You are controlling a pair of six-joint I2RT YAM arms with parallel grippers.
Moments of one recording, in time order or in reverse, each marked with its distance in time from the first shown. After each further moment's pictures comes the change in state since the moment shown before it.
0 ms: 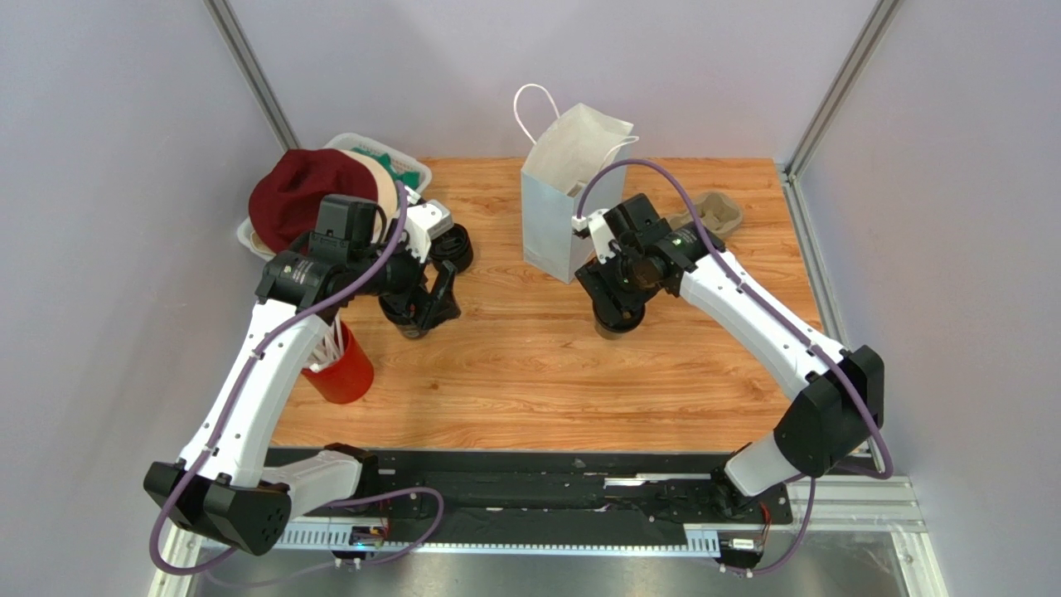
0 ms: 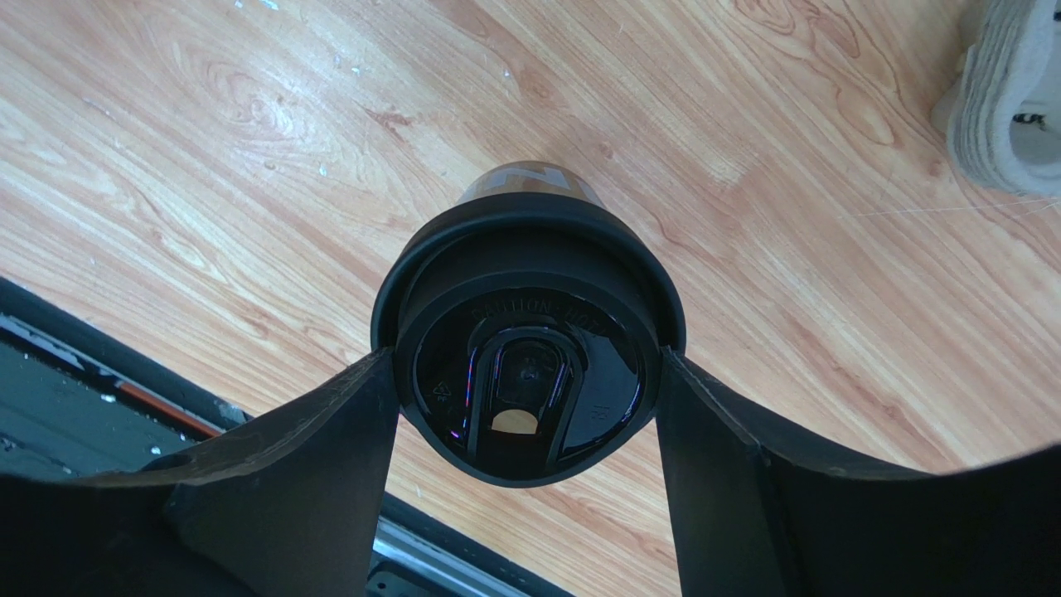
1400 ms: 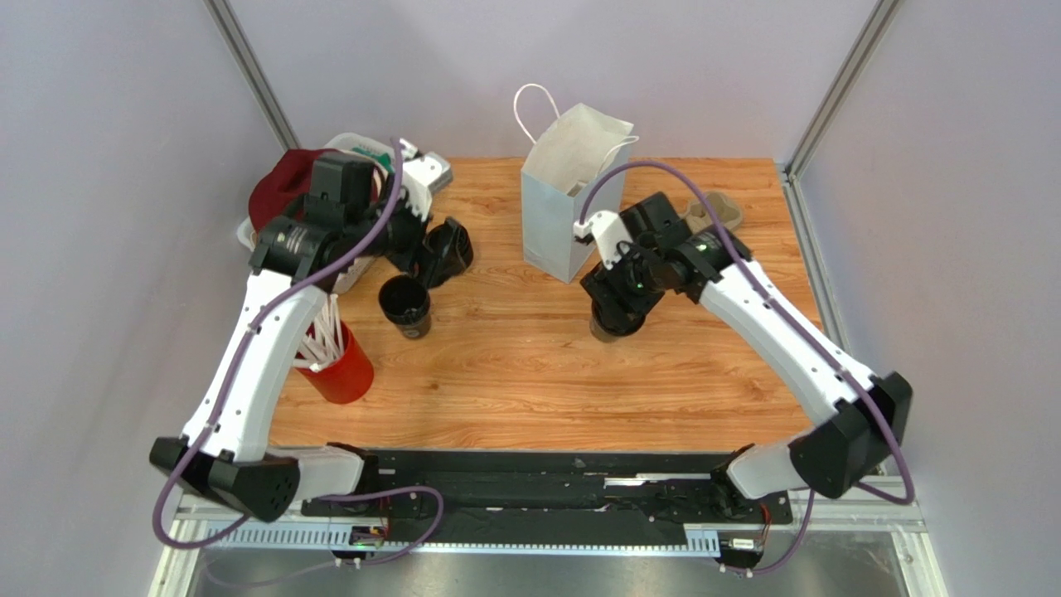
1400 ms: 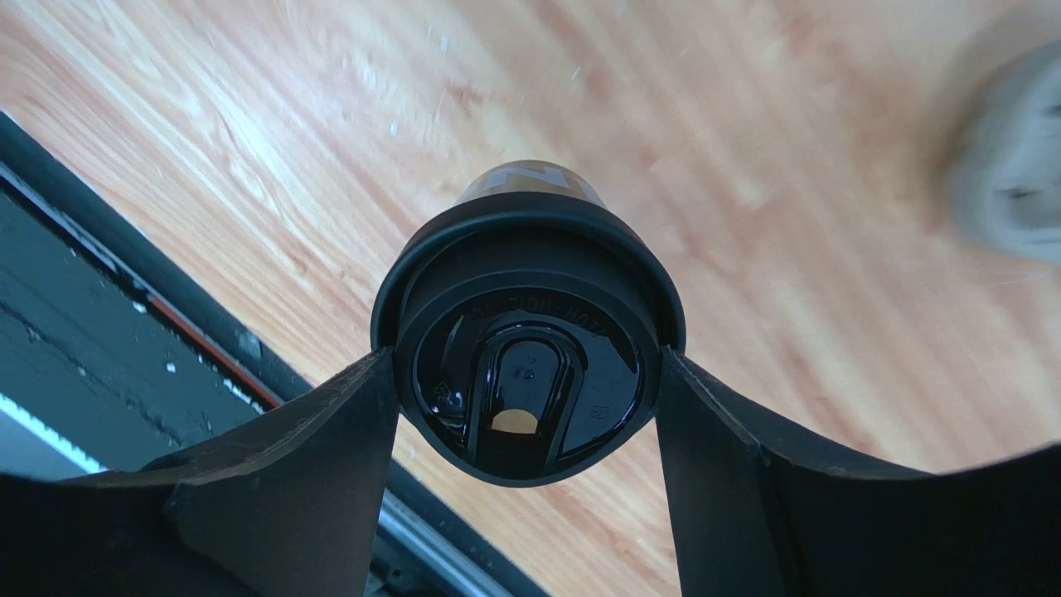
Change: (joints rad) left arm -0.017 0.086 0.192 -0.005 -0.048 -0.026; right arm 0.000 -0.071 0.008 -0.080 -0.127 -0.145
